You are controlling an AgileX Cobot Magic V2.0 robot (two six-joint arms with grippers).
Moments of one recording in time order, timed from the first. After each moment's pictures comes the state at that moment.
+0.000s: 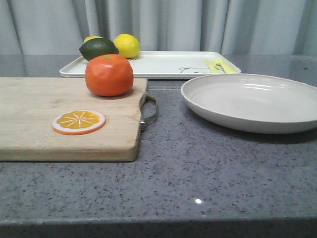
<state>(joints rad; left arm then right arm) 0.03 0.00 0.00 -0.09 0.13 -0.06 0.00 -0.01 0.03 -0.07 0.03 0.16</state>
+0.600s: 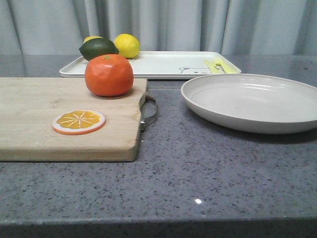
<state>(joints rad) 0.03 0.00 0.00 -0.09 0.13 -0.06 0.00 -0.01 0.03 -0.07 0.03 0.16</state>
